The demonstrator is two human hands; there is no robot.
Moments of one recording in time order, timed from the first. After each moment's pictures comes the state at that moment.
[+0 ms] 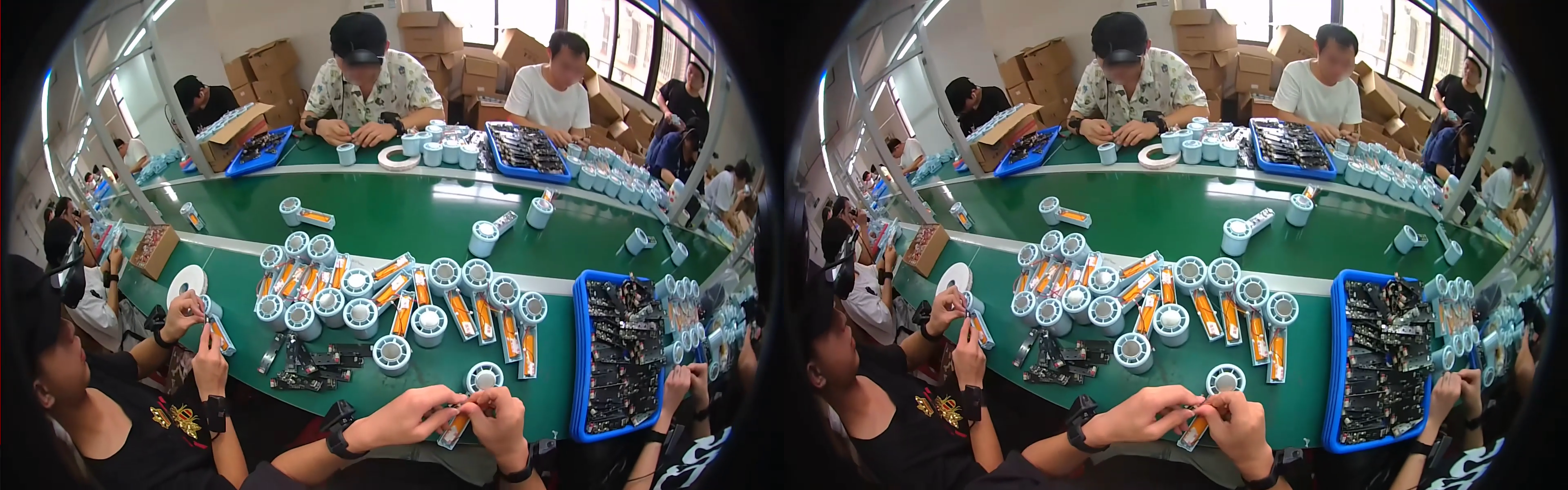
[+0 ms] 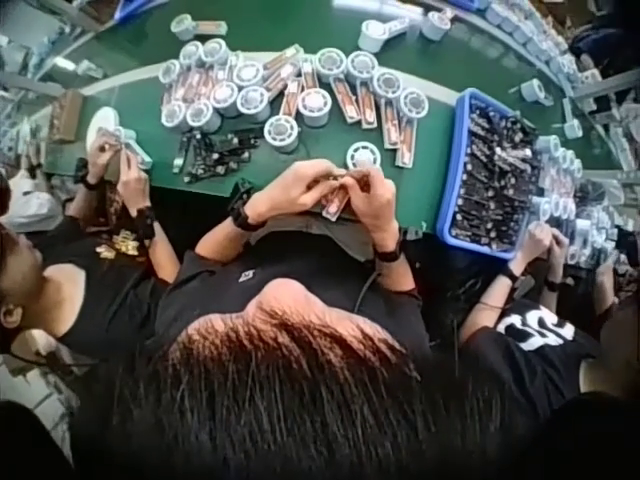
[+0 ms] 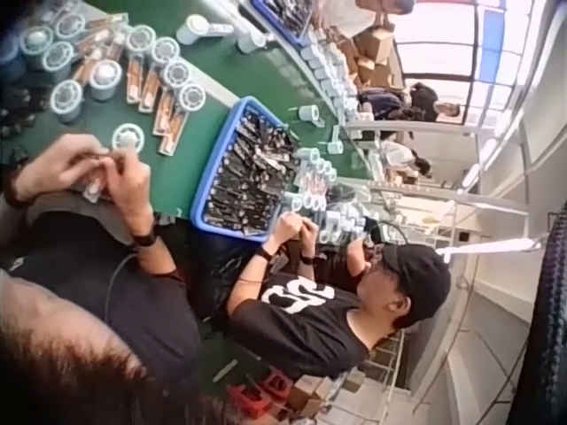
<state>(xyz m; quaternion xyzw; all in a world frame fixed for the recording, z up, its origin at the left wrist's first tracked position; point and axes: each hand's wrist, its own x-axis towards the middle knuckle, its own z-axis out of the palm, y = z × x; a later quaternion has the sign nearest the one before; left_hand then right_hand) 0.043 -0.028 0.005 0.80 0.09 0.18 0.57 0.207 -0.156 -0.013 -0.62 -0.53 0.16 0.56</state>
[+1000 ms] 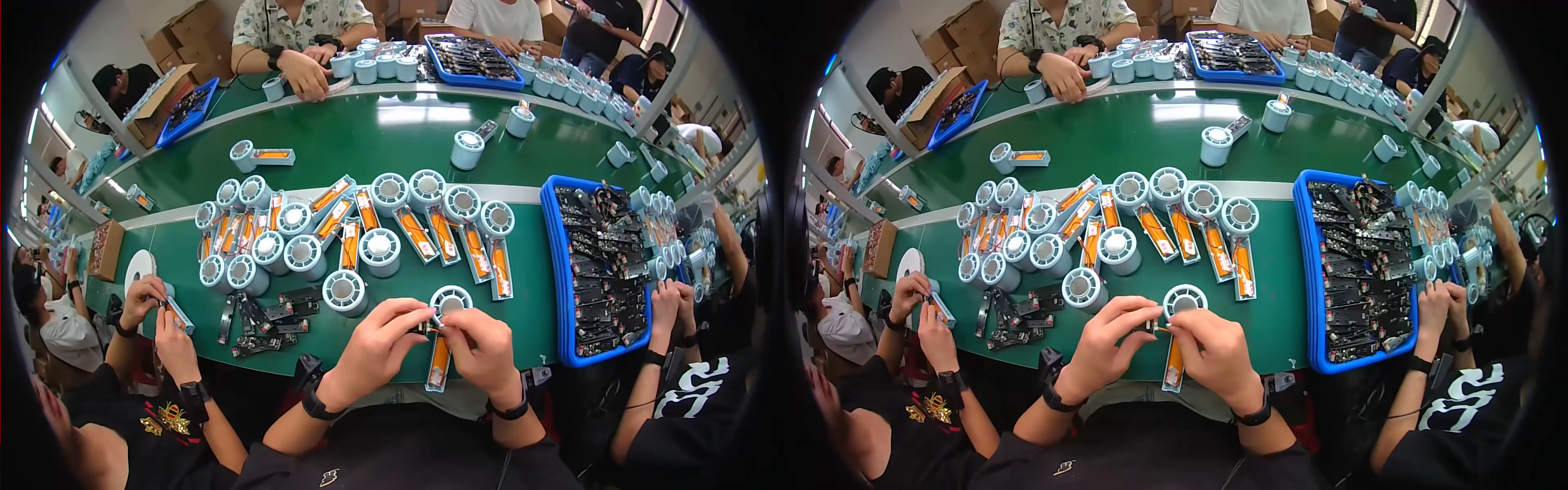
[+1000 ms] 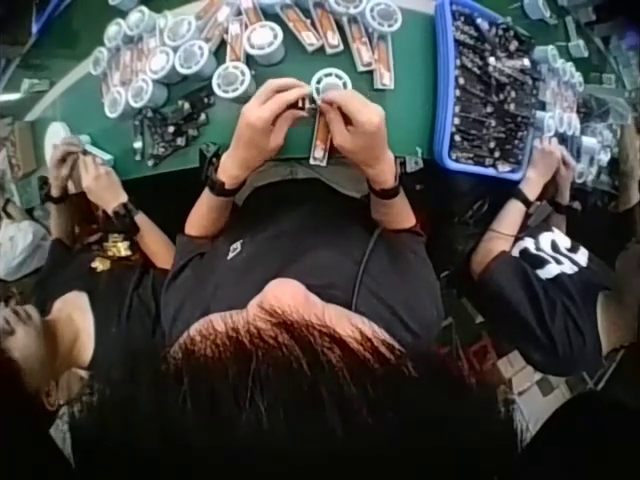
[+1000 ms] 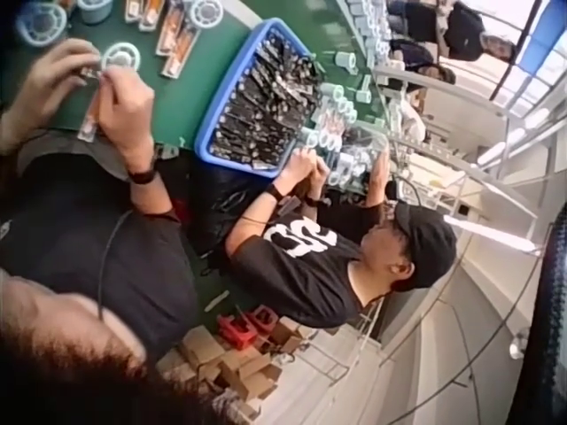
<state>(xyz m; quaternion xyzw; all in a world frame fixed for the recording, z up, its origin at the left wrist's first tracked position) 0.052 -0.027 0.018 0.85 0.13 0.31 0.40 0.211 -0.151 0.011 -0.64 -0.55 0.09 0.54</state>
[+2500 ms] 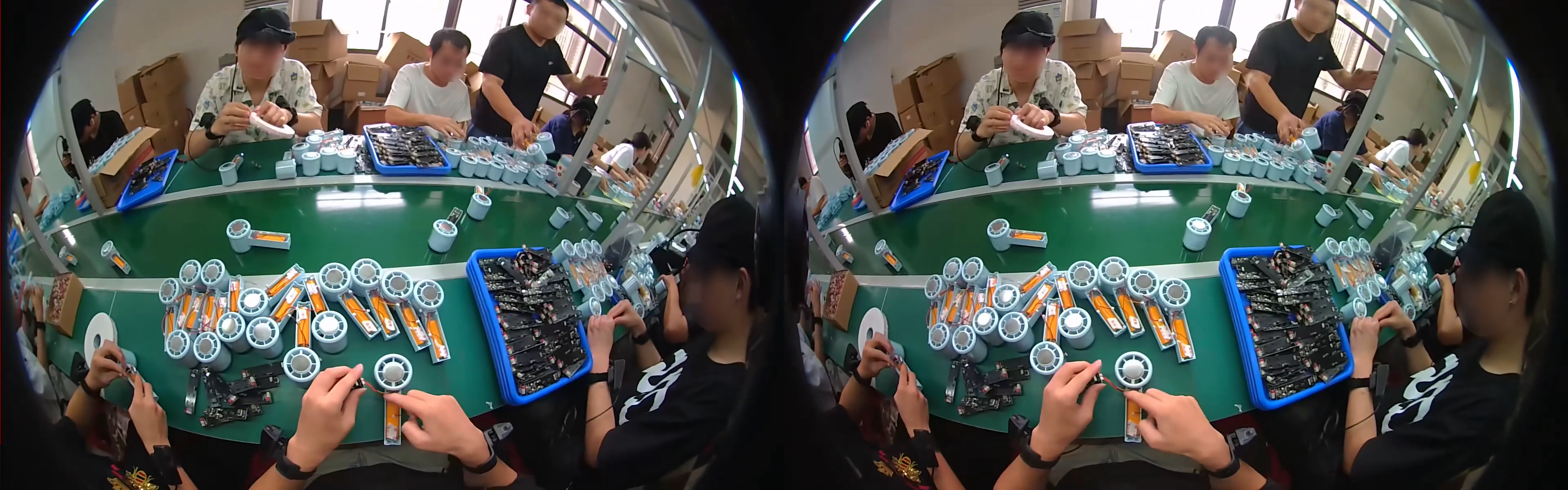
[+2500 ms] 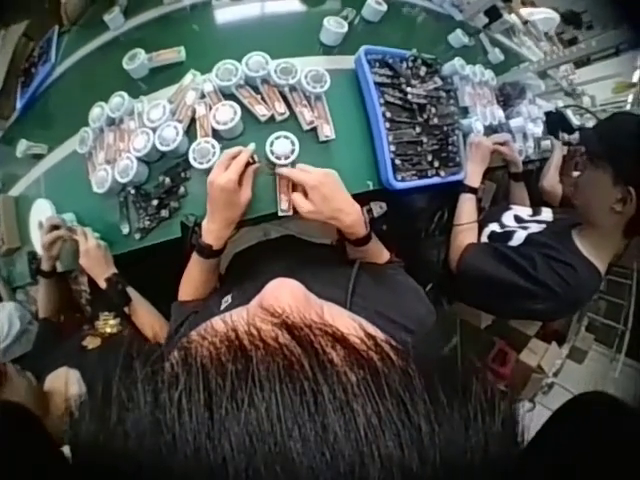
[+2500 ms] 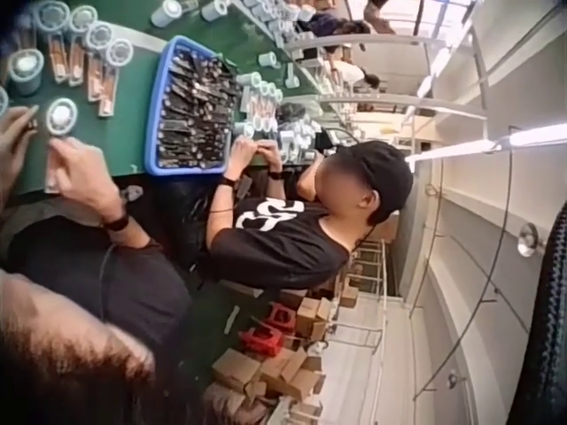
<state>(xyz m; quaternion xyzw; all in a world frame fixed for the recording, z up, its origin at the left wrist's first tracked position) 0.047 -0.026 0.013 0.85 0.20 0.36 0.32 0.199 -0.180 0.038 -0.72 -0.59 0.15 0.32</state>
